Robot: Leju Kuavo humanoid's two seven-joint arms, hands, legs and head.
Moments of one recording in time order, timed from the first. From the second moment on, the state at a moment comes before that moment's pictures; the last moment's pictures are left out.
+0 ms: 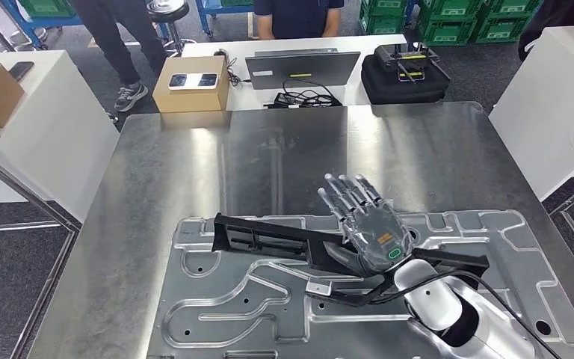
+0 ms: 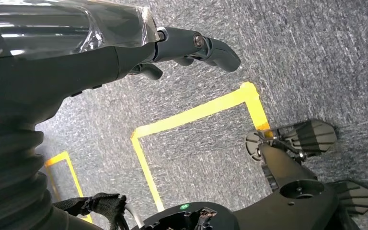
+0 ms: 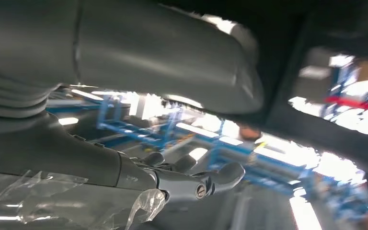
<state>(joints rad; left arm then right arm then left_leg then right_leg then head) -0.13 0.06 -1.06 -0.26 0.90 0.24 -0.11 -0.85 -0.38 1.03 -1.92 1.24 0.14 0.27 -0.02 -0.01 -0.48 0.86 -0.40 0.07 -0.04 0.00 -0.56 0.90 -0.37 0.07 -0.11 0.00</state>
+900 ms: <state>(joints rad) -0.13 0.07 -1.06 -0.26 0.91 0.22 -0.11 -0.82 -0.40 1.00 -1.93 1.18 0.20 0.22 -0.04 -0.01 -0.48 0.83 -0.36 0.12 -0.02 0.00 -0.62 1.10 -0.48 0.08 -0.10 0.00</state>
